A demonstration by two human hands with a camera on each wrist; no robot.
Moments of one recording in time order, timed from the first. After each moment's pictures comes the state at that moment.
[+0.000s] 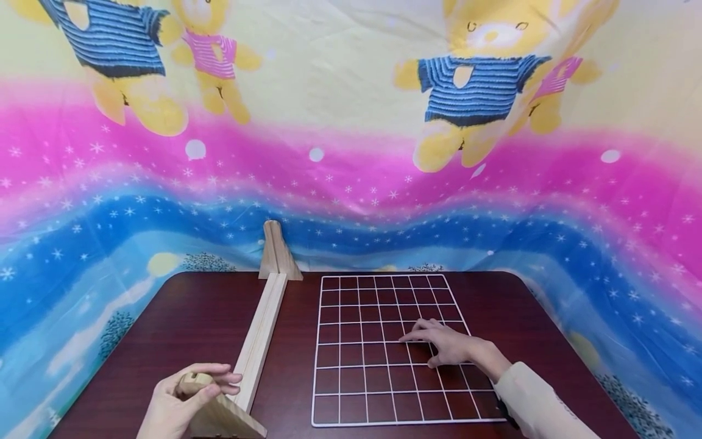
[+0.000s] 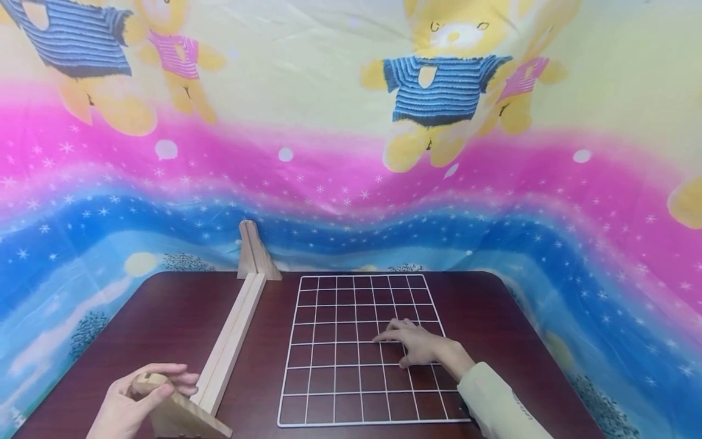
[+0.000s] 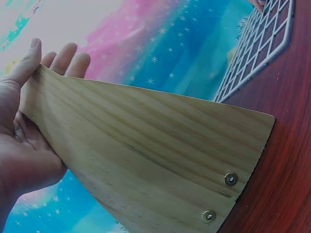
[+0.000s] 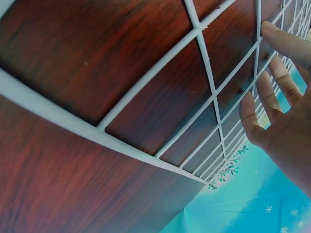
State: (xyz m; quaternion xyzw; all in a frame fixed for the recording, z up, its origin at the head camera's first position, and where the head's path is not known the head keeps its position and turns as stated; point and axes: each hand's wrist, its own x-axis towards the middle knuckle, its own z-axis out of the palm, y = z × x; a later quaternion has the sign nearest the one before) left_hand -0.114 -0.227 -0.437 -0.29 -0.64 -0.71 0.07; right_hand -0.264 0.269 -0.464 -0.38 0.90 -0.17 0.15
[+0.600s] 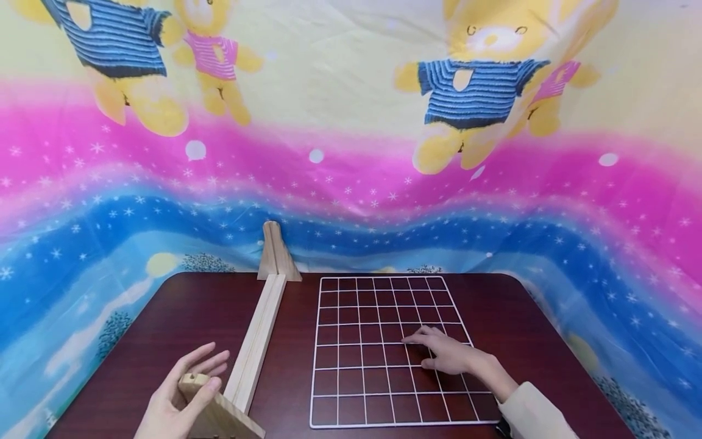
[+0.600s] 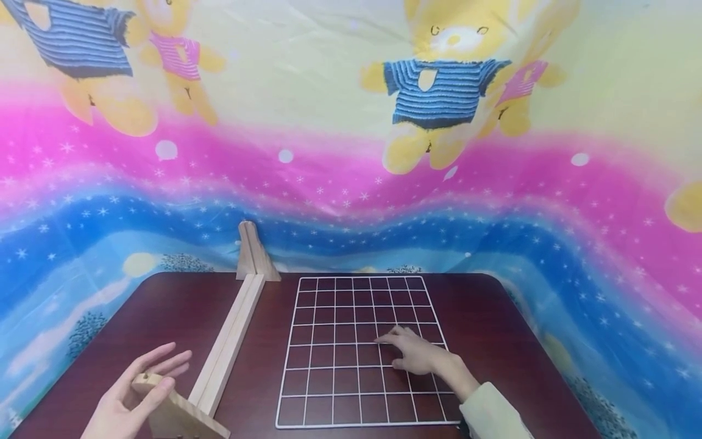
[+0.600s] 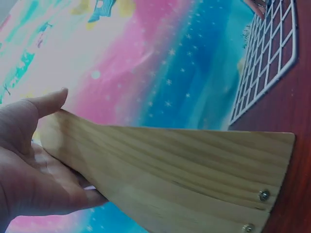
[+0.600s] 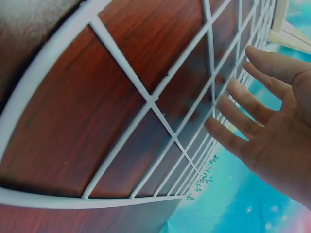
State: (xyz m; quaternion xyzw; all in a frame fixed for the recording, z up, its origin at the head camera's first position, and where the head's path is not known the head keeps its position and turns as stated) left_hand -0.099 -0.210 -0.418 -0.10 -0.77 -0.61 0.15; right_hand -0.238 0.258 -0.454 -0.32 0.91 -0.21 0.14
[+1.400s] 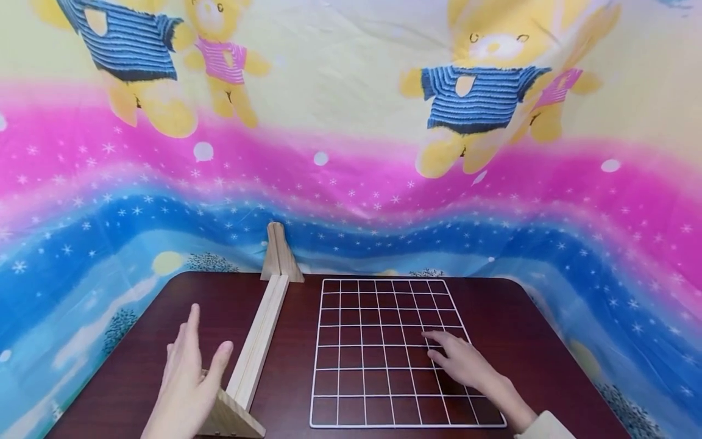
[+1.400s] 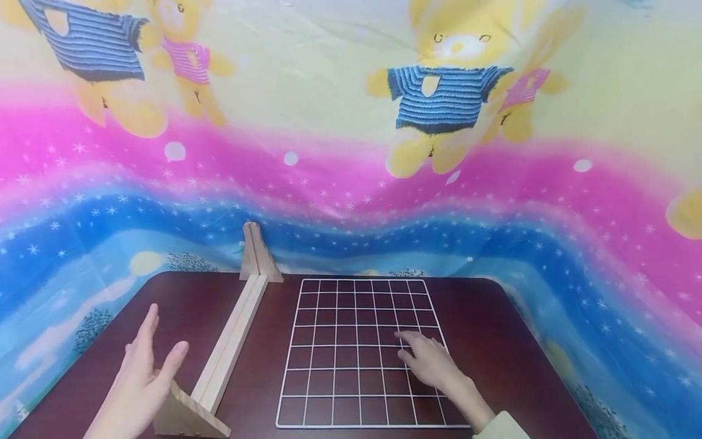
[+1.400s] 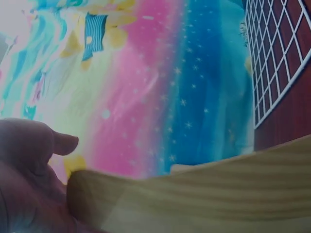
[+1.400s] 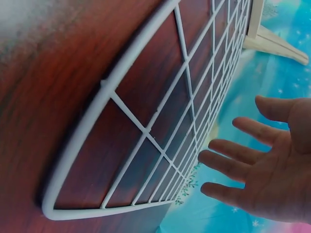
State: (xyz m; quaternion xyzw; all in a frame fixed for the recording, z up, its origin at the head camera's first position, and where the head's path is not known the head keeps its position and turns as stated) left_hand -0.102 -0.185 -0.369 -0.02 -0.90 -0.39 0.18; right_hand -0.208 0.261 -0.448 -0.16 0.96 -0.24 0.01
